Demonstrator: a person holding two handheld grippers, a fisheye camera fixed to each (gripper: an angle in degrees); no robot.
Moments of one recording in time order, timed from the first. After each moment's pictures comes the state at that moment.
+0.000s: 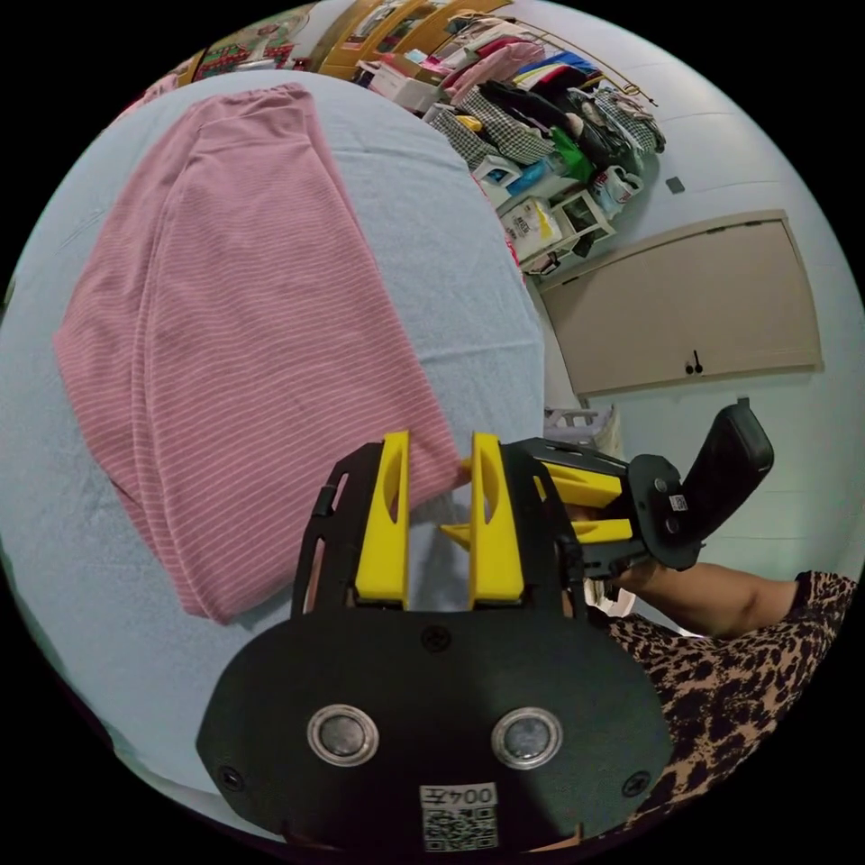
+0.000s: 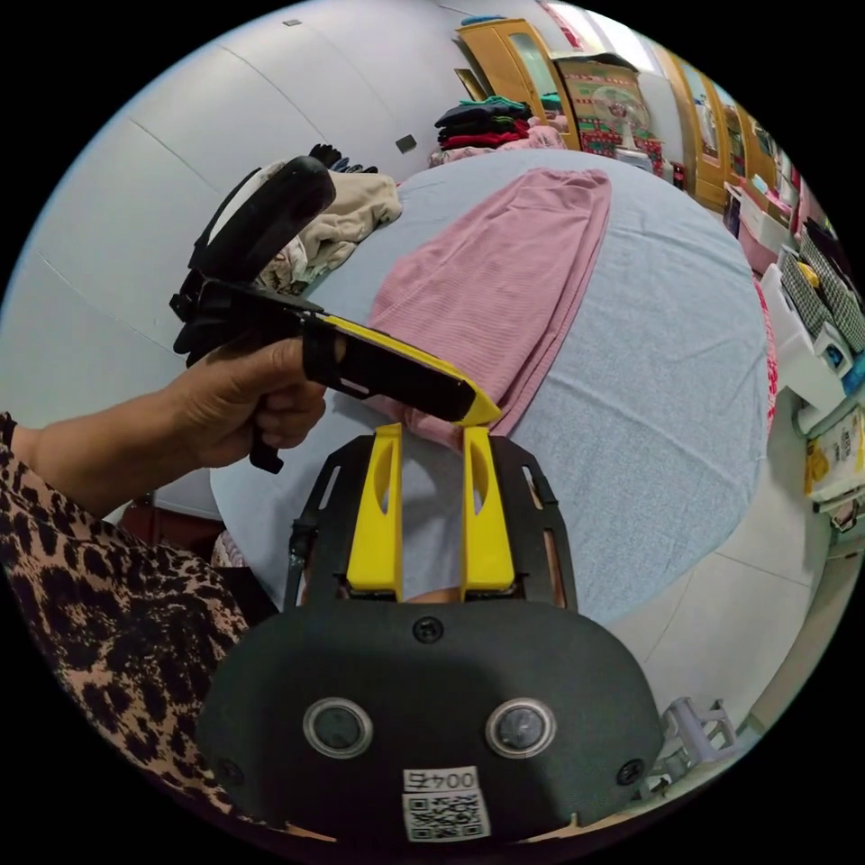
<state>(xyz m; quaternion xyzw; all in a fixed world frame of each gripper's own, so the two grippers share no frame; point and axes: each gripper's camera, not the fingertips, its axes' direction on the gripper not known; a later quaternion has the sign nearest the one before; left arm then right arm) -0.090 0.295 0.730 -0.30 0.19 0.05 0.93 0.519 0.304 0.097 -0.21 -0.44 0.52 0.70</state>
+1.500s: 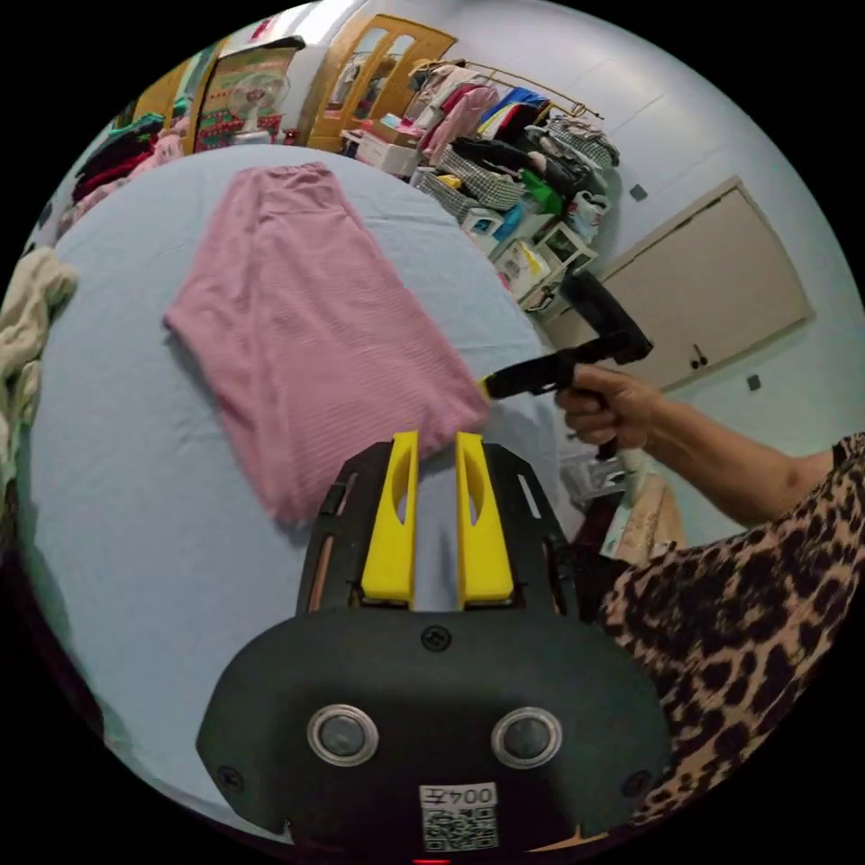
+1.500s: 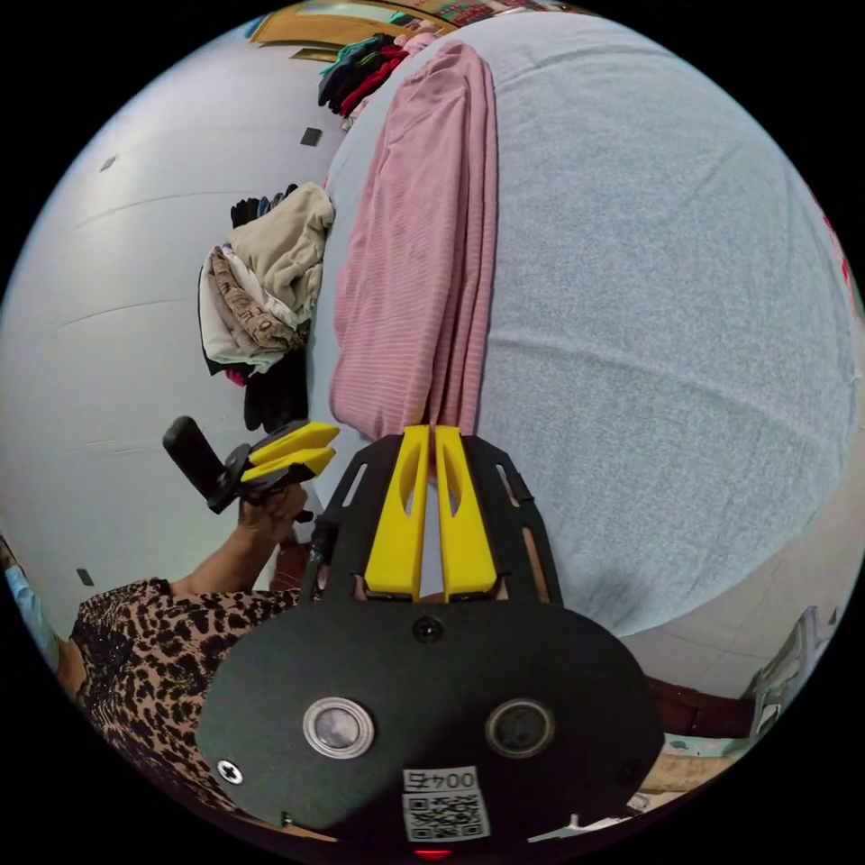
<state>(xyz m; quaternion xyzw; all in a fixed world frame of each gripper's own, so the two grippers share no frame) -0.182 0.380 0.587 -0.19 0.15 0.09 0.97 0.580 0.437 0.225 -0.25 -0.58 0.64 0.44</state>
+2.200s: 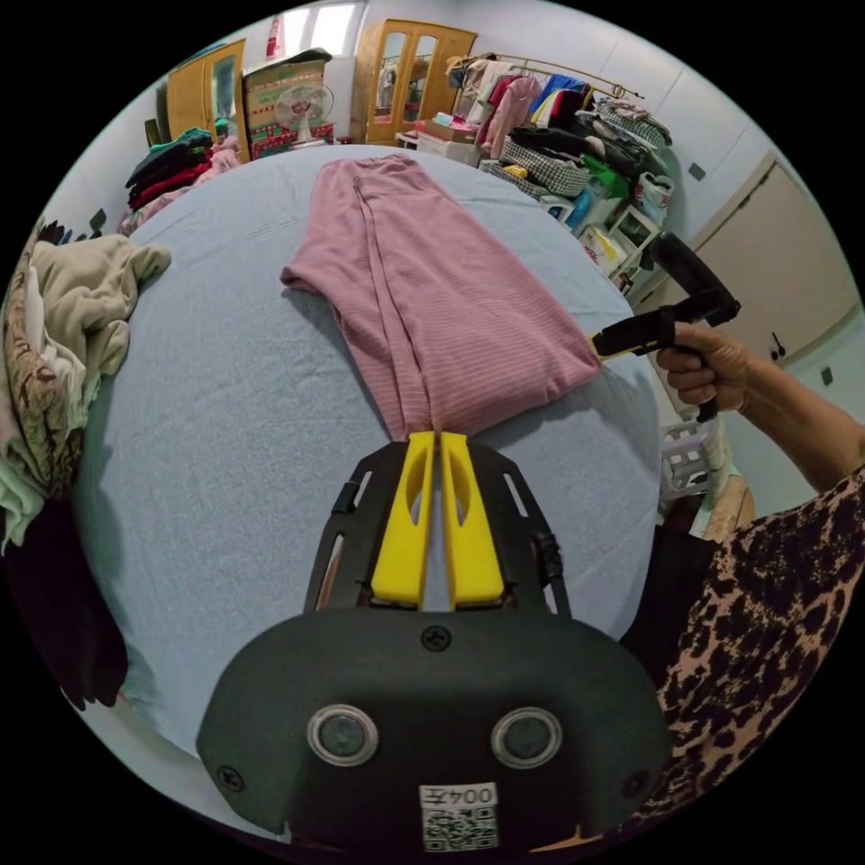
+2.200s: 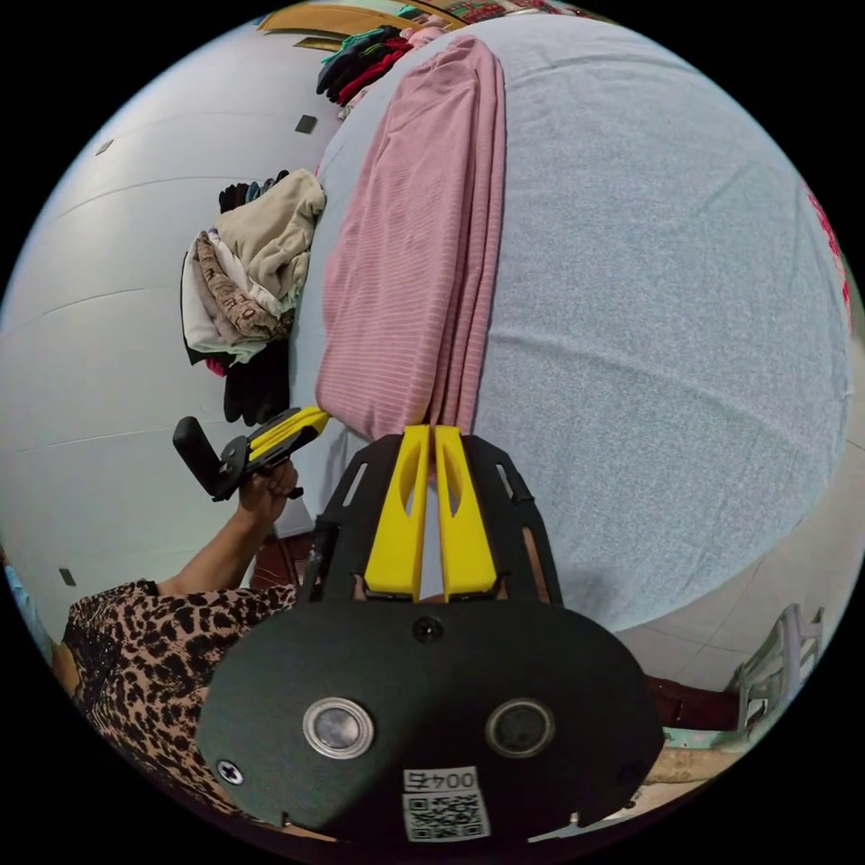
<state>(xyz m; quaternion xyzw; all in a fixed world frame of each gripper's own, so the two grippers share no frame) -0.243 0.415 0.533 -0.19 0.03 0.10 0.98 0.616 0.388 0.223 -0.28 -0.56 0.62 0.47</state>
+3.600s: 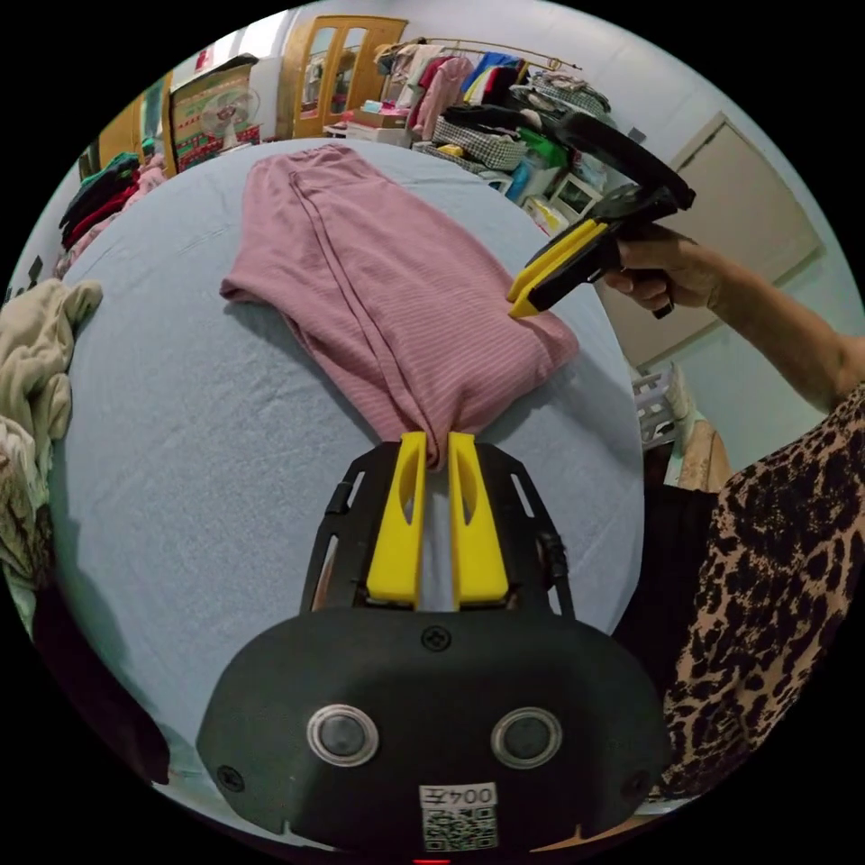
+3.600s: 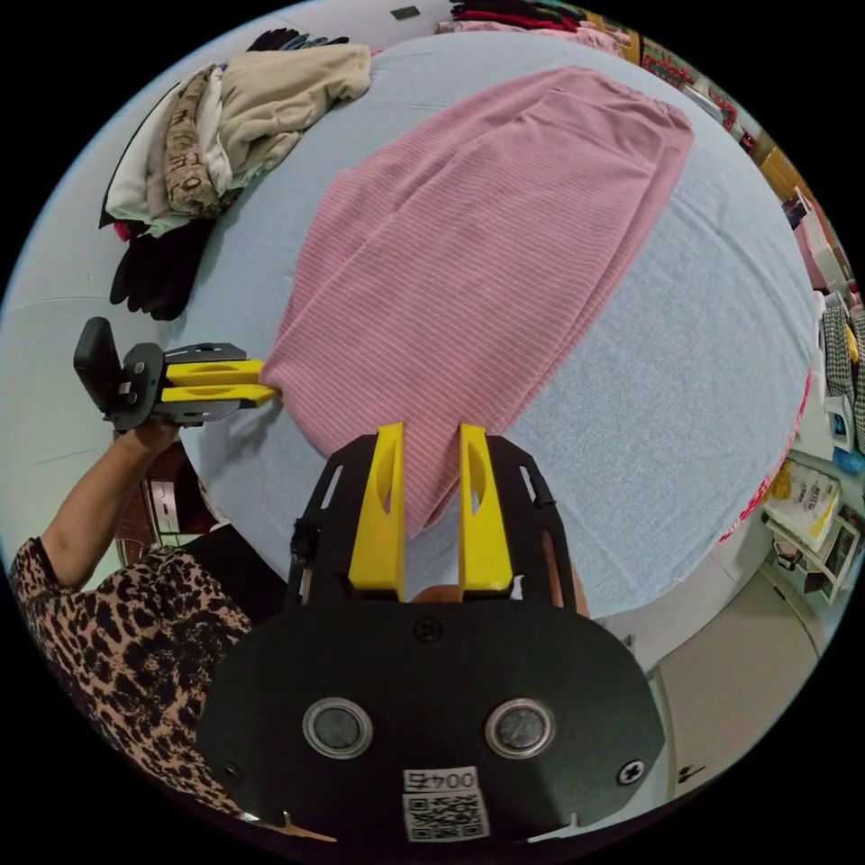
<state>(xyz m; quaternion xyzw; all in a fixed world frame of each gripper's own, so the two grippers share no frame) -0.319 0.375 0.531 -0.21 0.11 0.16 0.96 0.727 0.146 0.231 -0.40 -0.53 0.38 0.64</state>
